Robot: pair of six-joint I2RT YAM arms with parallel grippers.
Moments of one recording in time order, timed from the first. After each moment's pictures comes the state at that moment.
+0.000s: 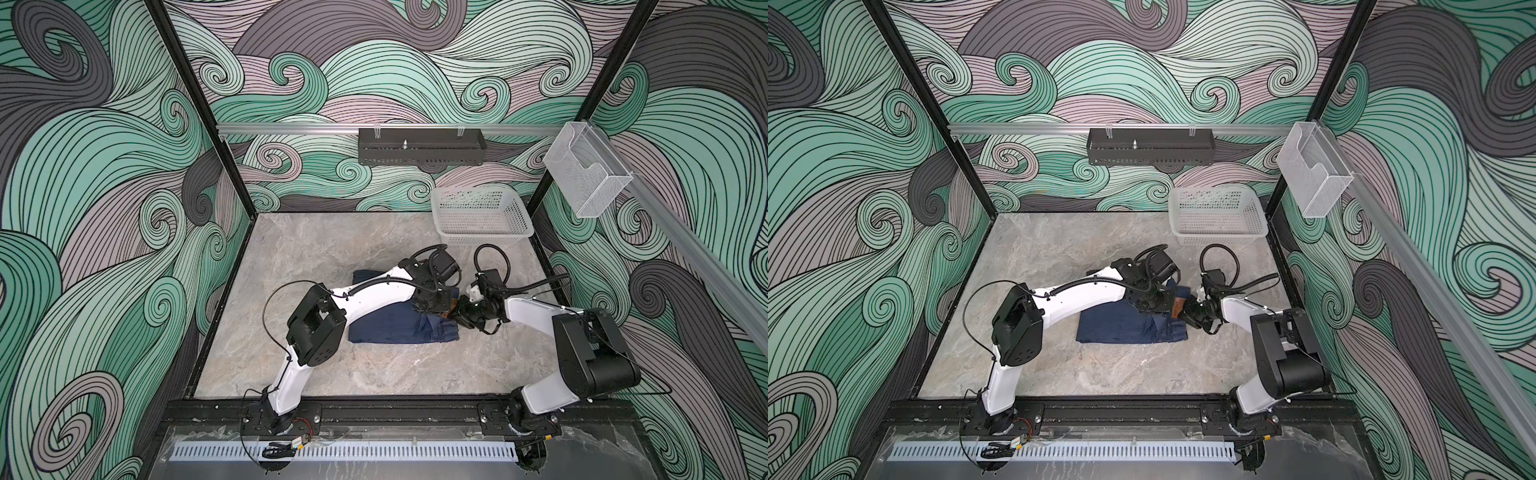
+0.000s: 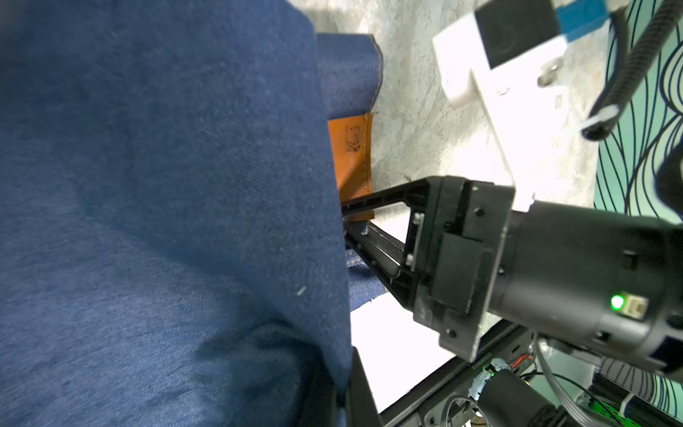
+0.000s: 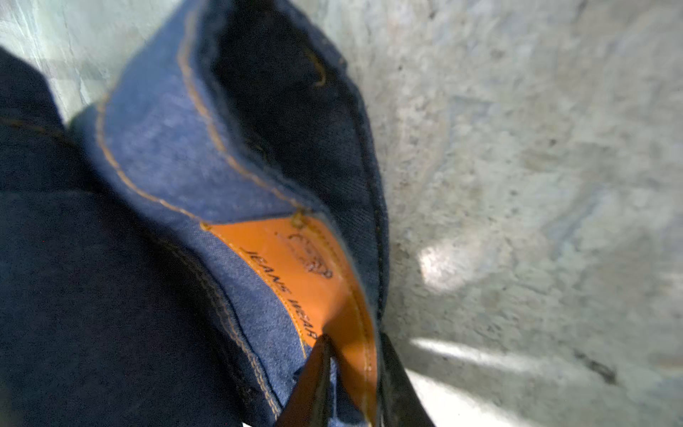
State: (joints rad) left arm -0.97 2.07 1.78 -0.84 0.17 -0.75; right arm 0.20 1.55 0.68 -0.33 -0.45 0.66
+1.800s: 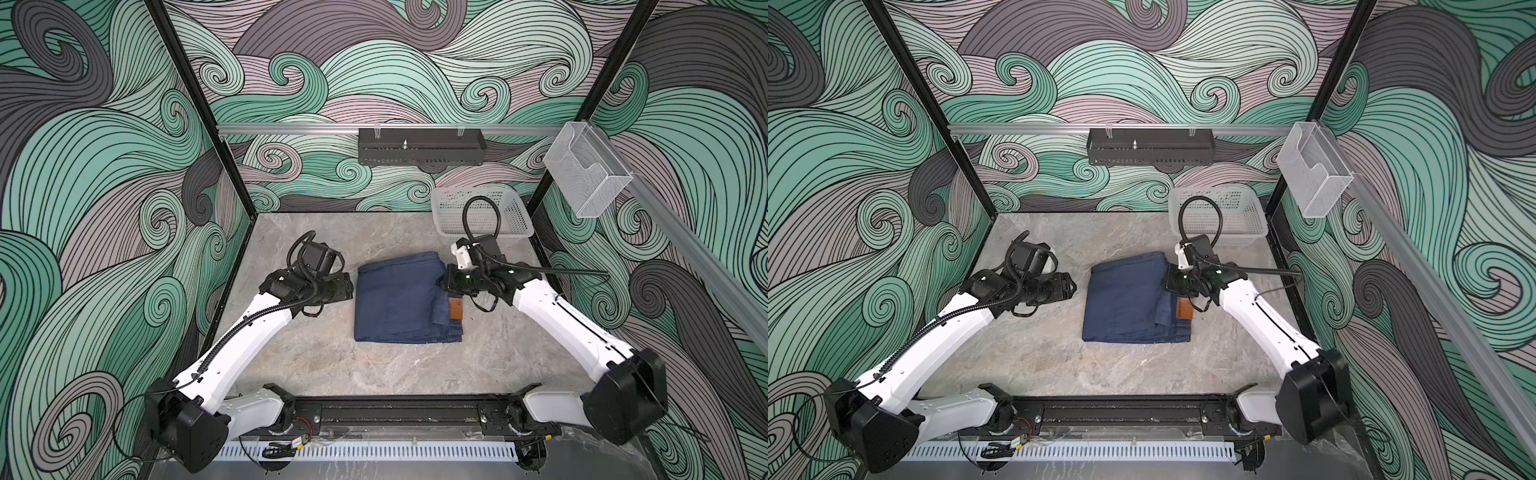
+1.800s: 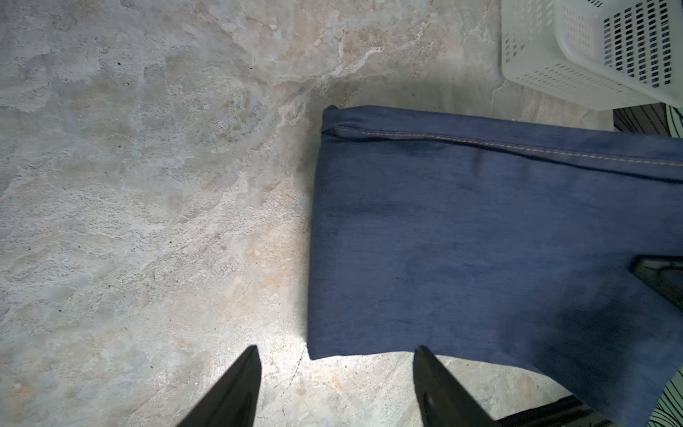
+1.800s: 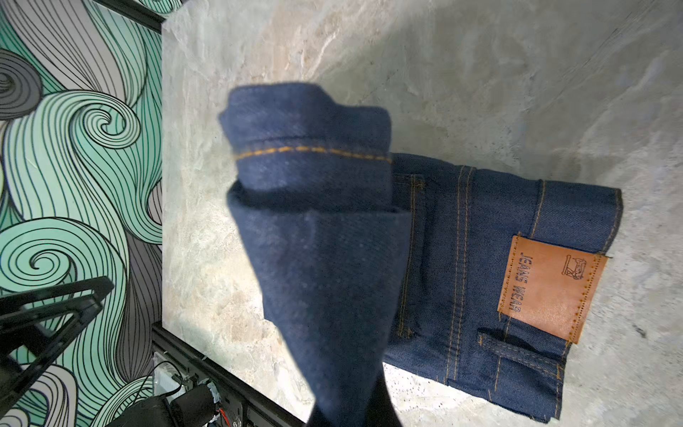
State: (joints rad) left arm -0.47 1.18 1.11 -0.88 0.01 -0.59; right arm 0.42 1.30 1.09 -0.68 -0.29 0.57
